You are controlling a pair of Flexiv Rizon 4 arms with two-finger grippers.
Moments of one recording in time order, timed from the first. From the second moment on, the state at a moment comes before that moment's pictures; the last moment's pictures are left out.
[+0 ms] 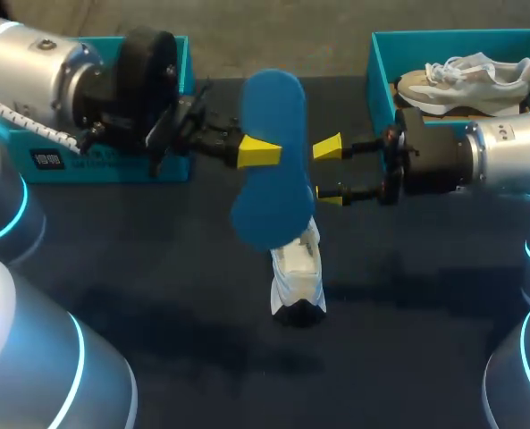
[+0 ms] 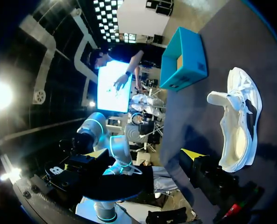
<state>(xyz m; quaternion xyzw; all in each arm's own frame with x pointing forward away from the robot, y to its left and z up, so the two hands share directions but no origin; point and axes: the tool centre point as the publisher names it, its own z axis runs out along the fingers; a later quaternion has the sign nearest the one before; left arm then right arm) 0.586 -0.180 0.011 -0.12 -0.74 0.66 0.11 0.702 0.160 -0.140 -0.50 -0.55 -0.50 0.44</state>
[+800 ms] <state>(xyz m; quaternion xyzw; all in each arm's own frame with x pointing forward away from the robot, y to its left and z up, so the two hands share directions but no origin) 0.608 -0.176 0.004 -0.31 -0.74 0.59 -0.09 0.703 0.161 -0.141 -0.50 -0.55 -0.50 0.44</state>
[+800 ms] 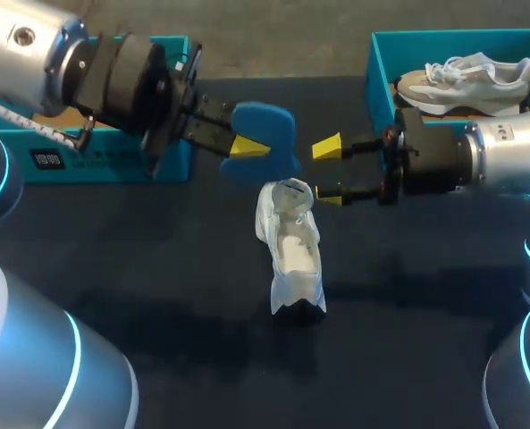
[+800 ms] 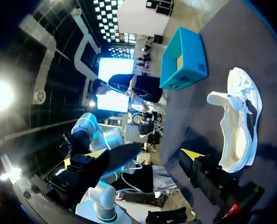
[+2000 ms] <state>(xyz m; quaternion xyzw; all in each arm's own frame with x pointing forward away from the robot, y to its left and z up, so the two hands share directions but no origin) 0.606 -0.181 -0.033 -0.57 -0.51 0.50 -0.40 0.703 0.161 -0.141 -0.50 -0.55 -0.50 0.44</state>
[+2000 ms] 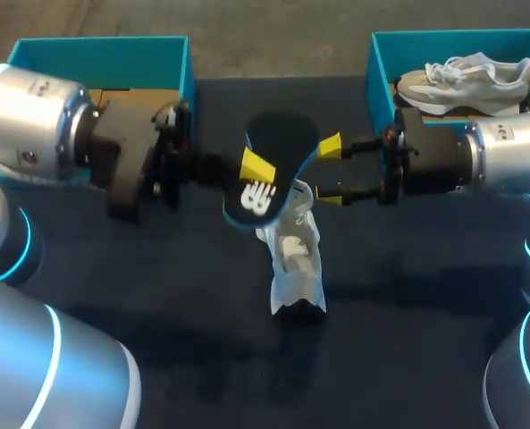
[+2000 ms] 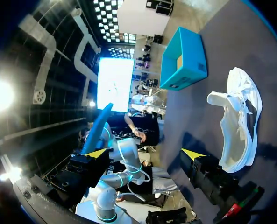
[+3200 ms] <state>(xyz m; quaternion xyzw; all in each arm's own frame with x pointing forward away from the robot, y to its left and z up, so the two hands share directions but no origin) 0.581 -0.169 -0.094 -0.58 -0.42 0.42 -0.55 0.690 0.149 -0.128 -0.51 -0.55 -0.51 0.42</state>
